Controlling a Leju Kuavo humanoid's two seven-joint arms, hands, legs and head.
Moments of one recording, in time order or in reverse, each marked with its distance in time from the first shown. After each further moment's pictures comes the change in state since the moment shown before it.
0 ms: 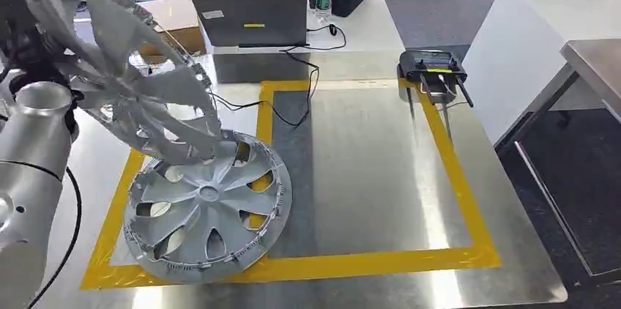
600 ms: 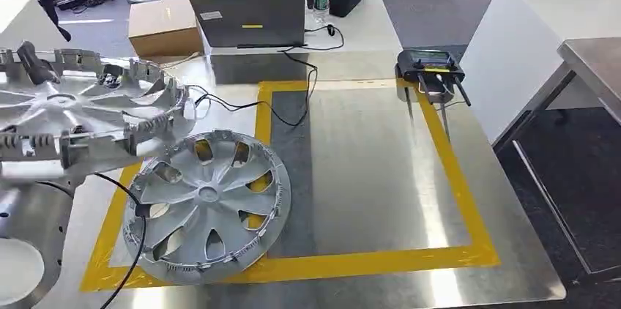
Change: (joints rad) left arm 0.053 -0.051 0.689 0.034 0.832 -0.484 0.122; right arm -0.005 0.000 0.000 0.000 0.007 0.000 -0.003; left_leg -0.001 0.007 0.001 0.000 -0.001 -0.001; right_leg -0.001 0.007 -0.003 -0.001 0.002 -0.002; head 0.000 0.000
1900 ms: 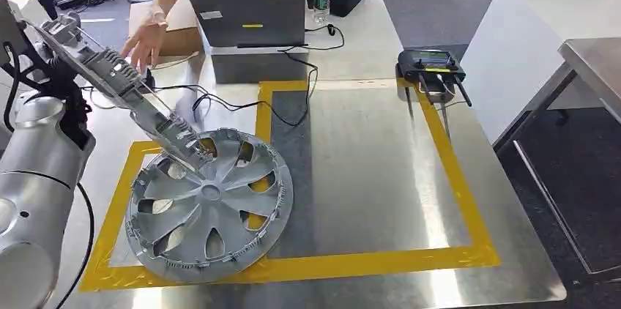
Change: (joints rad) left arm -0.007 0.015 -0.437 -0.031 -0.615 0.303 -0.193; right arm 0.003 -0.003 0.000 0.000 0.003 0.000 -0.002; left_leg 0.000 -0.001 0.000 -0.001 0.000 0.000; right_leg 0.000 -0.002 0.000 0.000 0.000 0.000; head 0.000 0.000
